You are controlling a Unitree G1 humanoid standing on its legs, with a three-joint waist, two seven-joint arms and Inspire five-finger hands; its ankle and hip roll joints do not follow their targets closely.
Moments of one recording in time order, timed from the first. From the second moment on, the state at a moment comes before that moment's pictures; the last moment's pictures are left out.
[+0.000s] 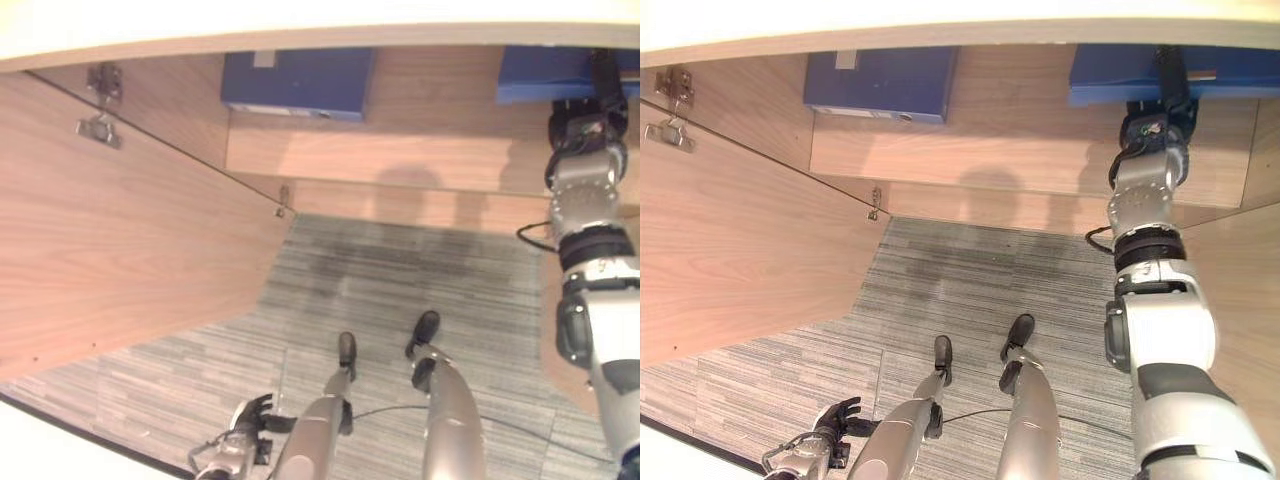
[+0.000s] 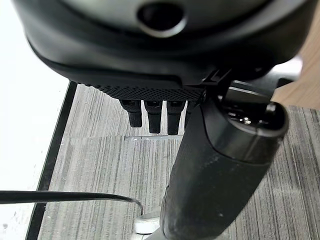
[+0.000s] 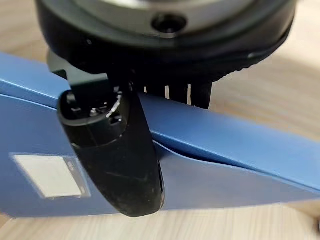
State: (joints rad) left arm -0.18 0.20 -0.23 1.21 -0.19 -0.04 0.12; right arm -1.27 -0.57 0.03 1.04 1.40 -0.24 -0.25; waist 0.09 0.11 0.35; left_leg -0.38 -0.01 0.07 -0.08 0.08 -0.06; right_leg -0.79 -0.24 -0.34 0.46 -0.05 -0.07
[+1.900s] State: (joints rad) left arm -0.12 0.22 -0.32 1.12 -0.23 -0.04 0.07; right arm -1.17 -0.55 0.35 1.08 1.30 -0.16 -0.18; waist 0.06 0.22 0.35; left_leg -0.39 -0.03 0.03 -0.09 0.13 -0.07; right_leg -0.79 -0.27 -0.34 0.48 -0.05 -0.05
